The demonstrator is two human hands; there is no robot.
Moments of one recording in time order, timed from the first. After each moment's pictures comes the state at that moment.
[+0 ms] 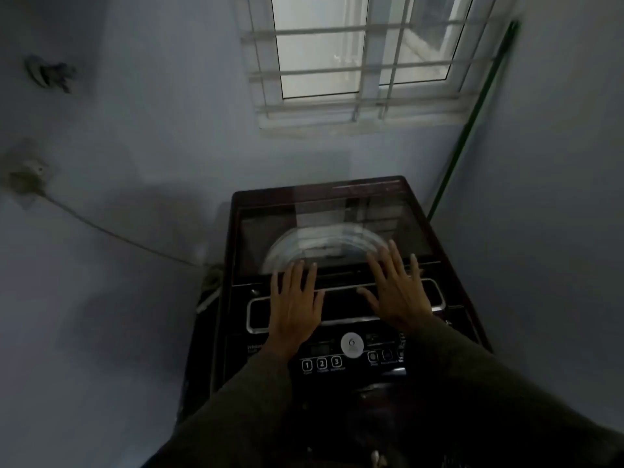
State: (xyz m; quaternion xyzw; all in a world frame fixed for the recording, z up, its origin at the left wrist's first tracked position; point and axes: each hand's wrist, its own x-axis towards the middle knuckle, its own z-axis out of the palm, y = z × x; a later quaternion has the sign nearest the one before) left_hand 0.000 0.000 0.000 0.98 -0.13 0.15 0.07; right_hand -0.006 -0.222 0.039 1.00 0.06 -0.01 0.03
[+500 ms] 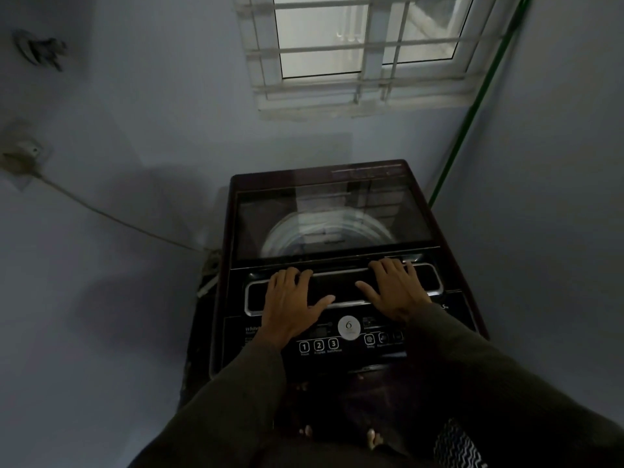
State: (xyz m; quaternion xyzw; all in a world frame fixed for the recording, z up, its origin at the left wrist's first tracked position) left_hand -0.015 0.010 -0.005 0.98 -0.14 0.08 0.14; right_hand -0.016 -0.229 0.027 0.99 0.06 -0.06 -0.06
